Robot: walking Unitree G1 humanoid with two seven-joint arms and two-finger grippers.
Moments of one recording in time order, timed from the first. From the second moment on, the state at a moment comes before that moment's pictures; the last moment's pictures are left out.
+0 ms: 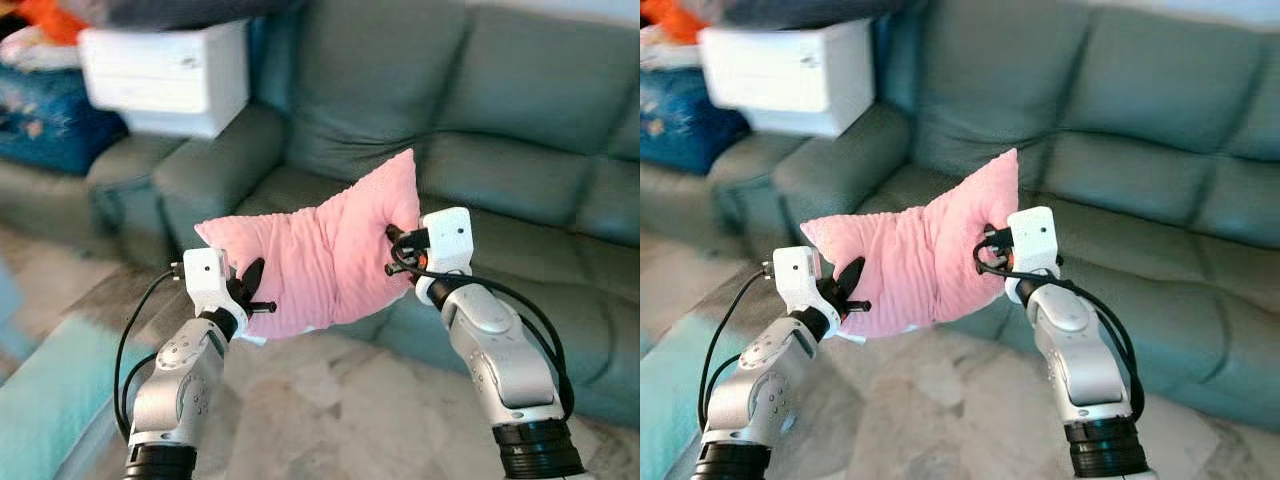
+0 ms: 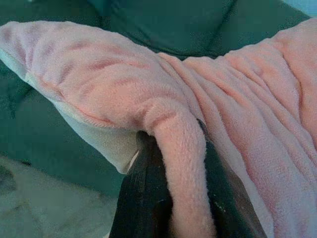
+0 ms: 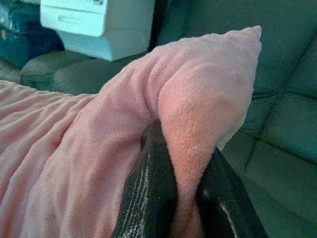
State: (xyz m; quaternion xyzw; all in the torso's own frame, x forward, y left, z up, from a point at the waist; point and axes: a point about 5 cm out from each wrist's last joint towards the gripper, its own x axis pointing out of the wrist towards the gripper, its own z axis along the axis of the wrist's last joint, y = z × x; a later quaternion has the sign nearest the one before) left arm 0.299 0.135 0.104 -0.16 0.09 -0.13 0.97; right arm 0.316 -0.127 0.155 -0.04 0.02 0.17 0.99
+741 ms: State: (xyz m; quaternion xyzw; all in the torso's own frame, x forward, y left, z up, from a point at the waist) left arm 0.296 0.118 0.105 -0.17 0.09 -0.17 0.97; right arm 0.315 -0.138 0.153 -0.04 0.02 0.15 0.99
